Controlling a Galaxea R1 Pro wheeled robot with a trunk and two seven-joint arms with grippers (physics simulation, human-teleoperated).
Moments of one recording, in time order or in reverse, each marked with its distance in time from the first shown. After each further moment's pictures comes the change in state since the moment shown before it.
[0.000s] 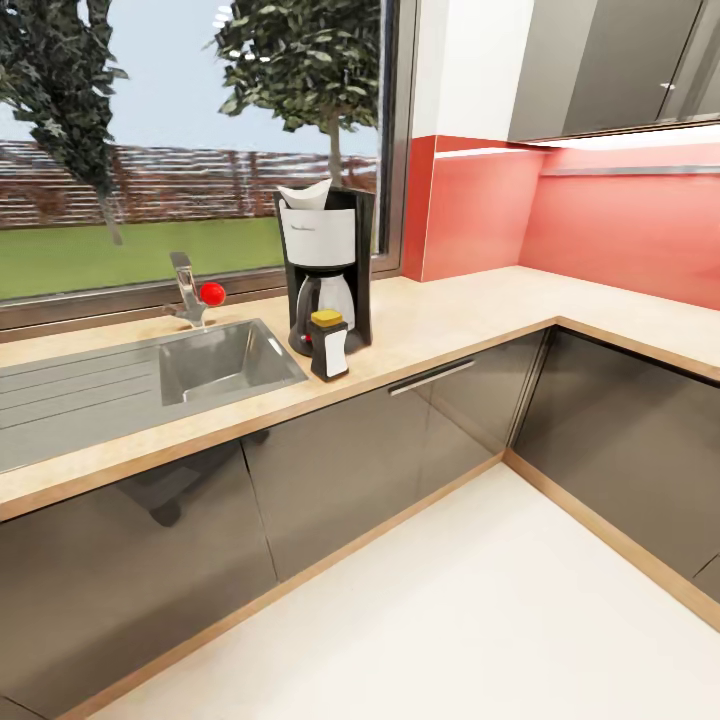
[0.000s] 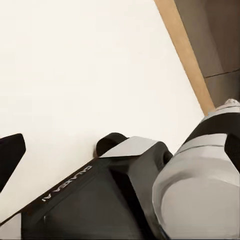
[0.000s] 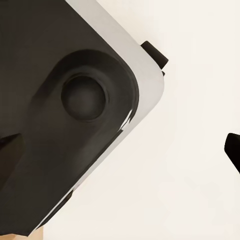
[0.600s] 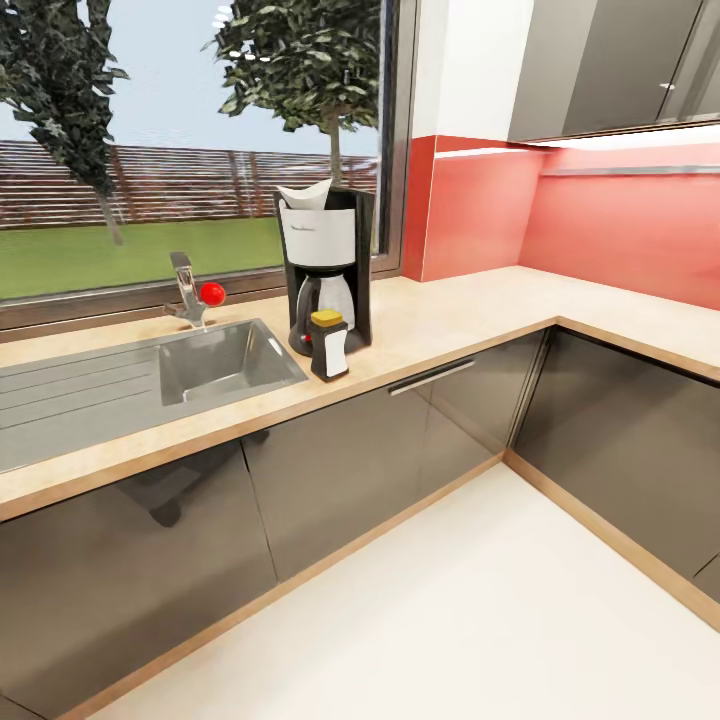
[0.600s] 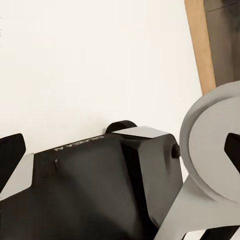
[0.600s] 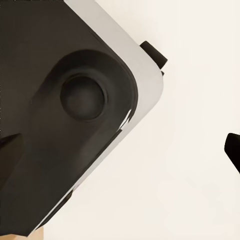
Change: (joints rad) left arm 0.169 0.063 0.185 0.001 0.001 -0.001 0.007; right arm 0.000 -0.001 -0.002 -0.001 -0.003 0.001 0.001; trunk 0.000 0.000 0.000
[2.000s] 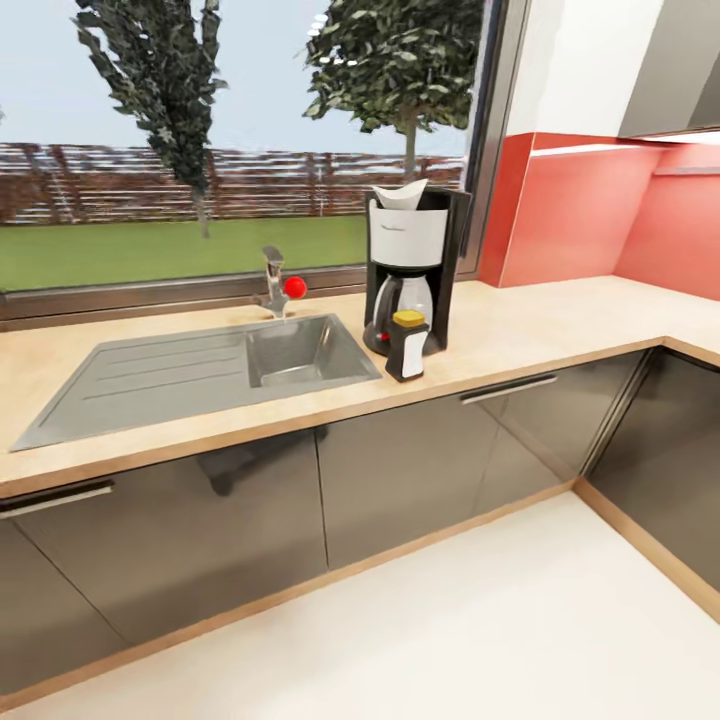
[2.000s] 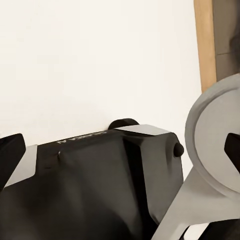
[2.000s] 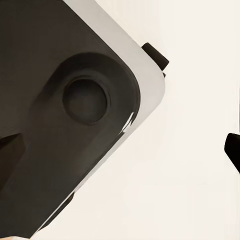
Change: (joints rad) left arm 0.023 0.005 0.011 0.000 0.012 0.003 0.006; right arm 0.000 0.005 -0.001 0.000 0.001 0.001 -0.002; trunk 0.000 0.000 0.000
